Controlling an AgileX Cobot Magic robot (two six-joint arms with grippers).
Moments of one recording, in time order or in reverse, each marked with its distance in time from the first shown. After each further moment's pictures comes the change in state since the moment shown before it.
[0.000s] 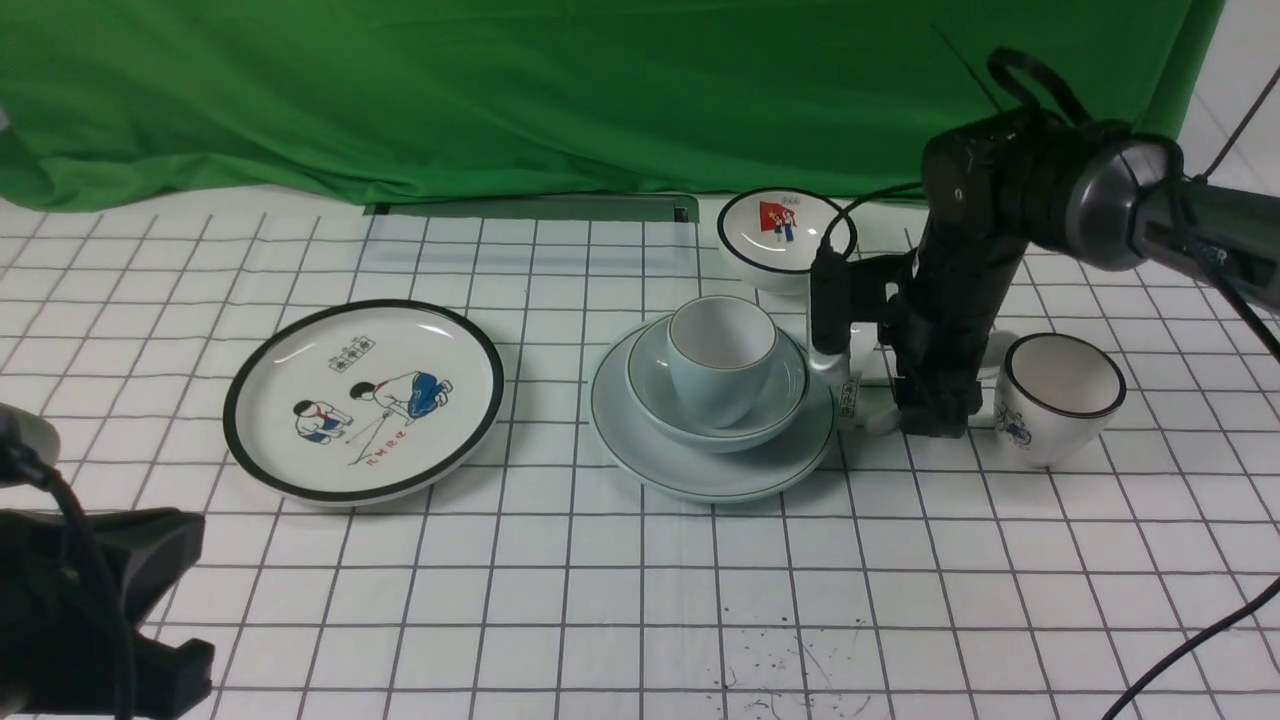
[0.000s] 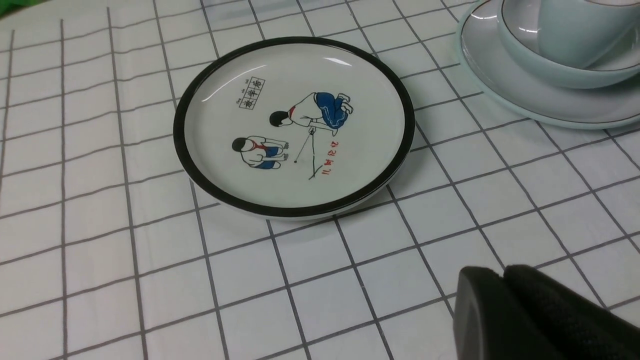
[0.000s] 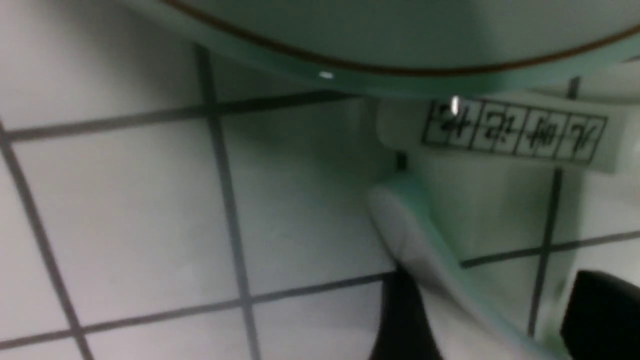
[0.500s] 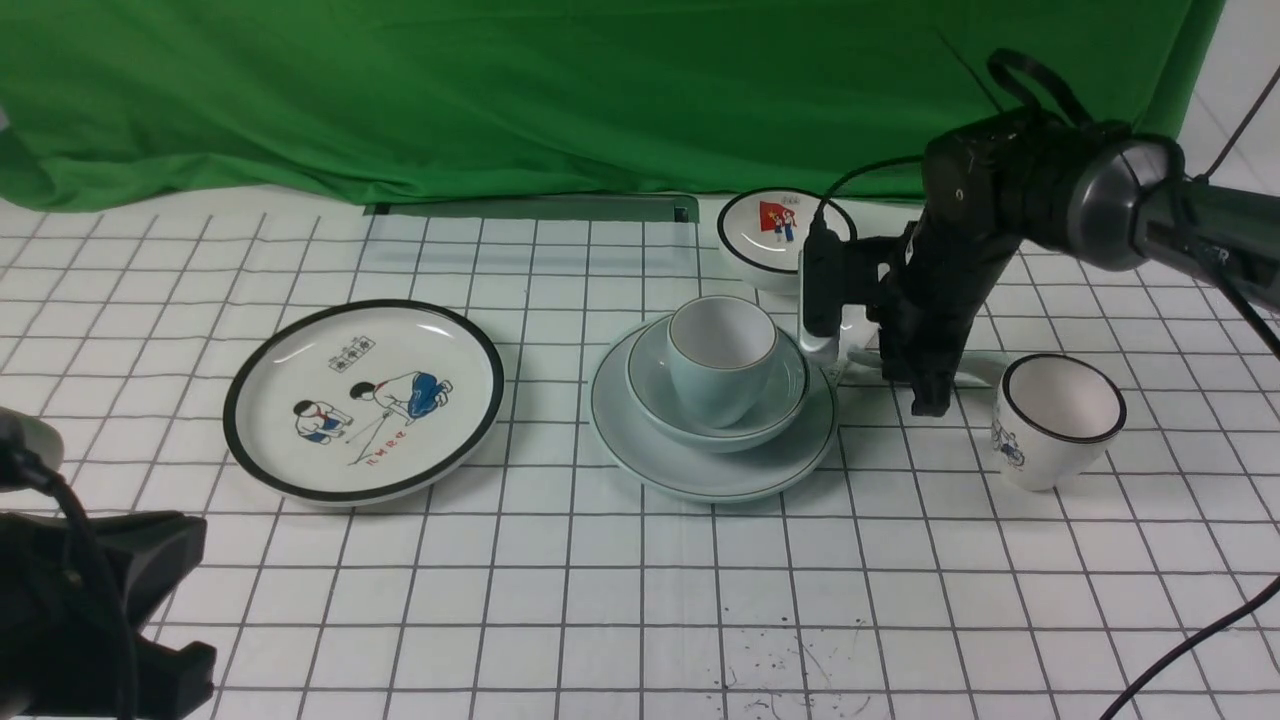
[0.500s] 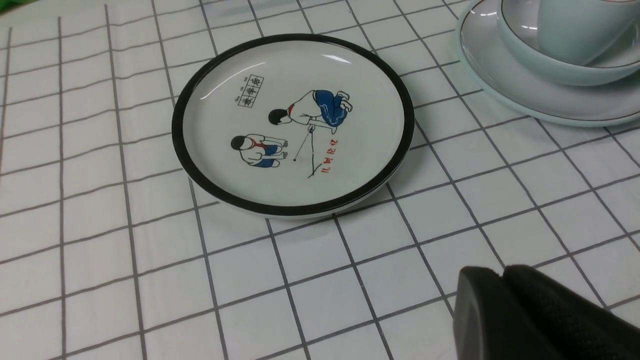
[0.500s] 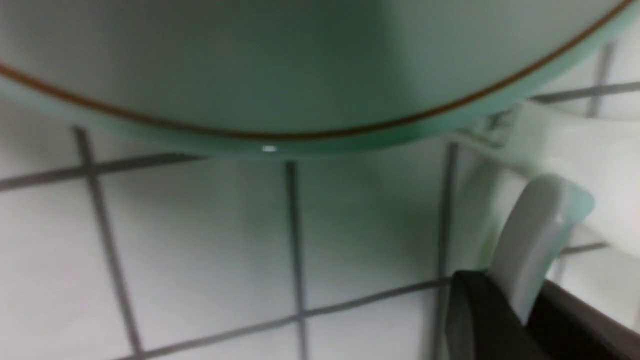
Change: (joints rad) right arm -0.004 -0.020 0.001 -0.001 -0.134 0.002; left arm 0.000 0.000 0.000 0.000 -0.005 0.000
